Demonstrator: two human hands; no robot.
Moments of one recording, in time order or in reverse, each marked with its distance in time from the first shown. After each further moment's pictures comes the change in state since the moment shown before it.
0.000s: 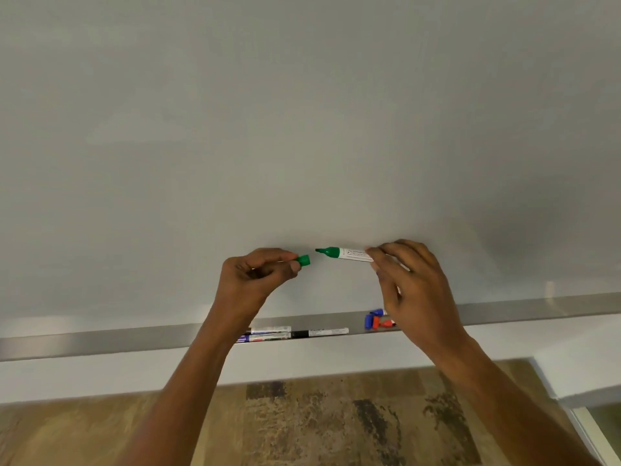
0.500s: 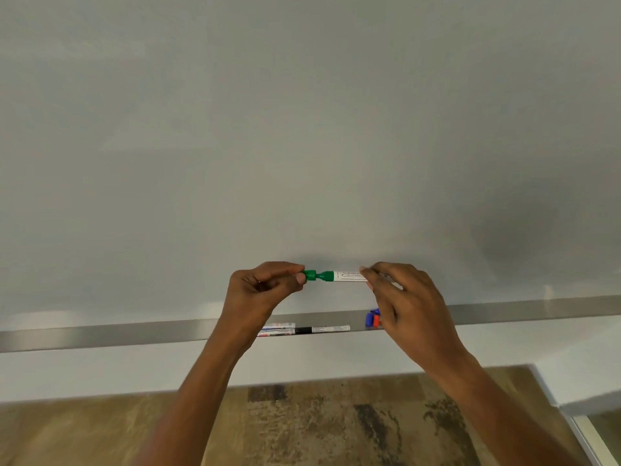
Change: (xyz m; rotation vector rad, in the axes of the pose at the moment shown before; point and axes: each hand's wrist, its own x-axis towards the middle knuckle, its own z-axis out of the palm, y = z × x) left_hand -0.043 0.015 0.004 -0.033 -0.026 -0.007; right_hand -0.025 -0.030 -0.029 -0.003 -0.052 -0.062
